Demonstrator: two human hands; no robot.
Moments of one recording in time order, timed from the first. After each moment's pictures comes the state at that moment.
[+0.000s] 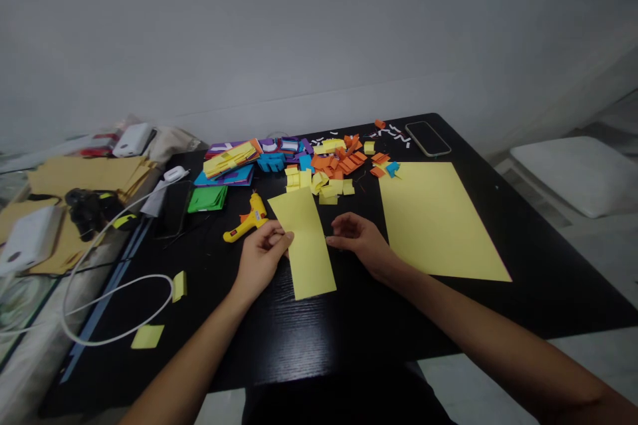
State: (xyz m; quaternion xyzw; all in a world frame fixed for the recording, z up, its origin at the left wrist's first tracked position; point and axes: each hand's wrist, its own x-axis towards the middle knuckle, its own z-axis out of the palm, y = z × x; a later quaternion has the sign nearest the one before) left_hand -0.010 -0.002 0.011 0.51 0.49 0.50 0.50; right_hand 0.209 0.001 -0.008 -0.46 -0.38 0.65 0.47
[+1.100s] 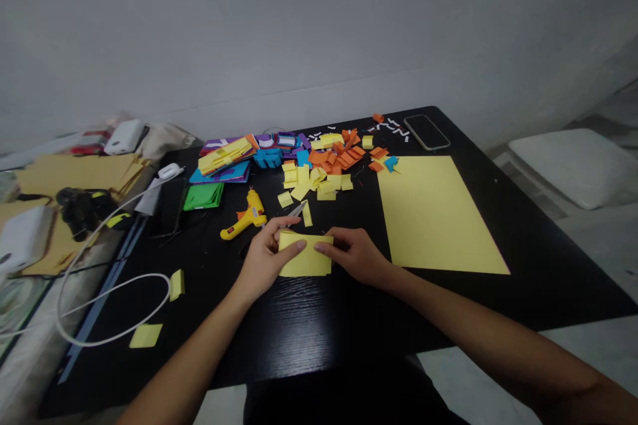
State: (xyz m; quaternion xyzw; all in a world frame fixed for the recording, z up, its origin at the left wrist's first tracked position) left_hand -0.008 -0.010 0.016 0.50 0.48 0.41 0.59; right_hand 0.204 -0.015 -0.003 -0.46 -0.62 0.52 0.38
